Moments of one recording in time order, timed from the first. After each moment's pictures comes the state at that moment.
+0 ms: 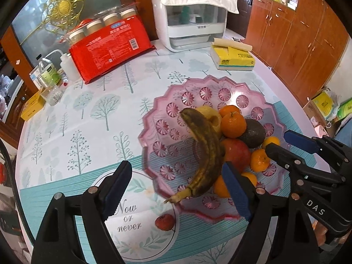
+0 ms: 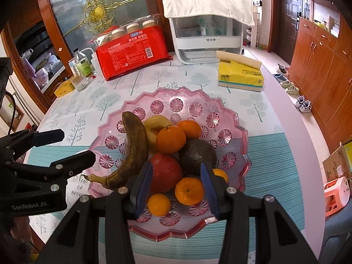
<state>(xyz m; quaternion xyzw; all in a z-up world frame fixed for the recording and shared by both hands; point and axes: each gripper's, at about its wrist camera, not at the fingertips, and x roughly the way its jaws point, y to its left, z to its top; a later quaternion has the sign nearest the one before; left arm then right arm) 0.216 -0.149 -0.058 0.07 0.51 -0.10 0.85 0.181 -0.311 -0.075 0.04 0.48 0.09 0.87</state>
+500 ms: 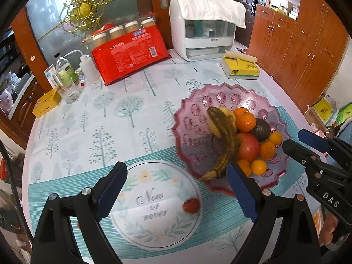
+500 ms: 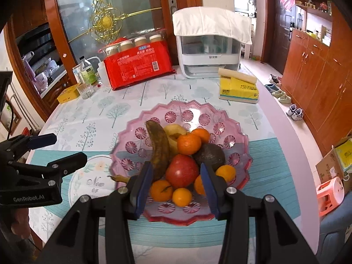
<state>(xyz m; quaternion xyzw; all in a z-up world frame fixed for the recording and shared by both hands) 0.178 -0.083 -0.025 0.07 0.48 -0.09 0.87 0.144 -0.275 -0.033 0.04 0.44 0.07 0.89</state>
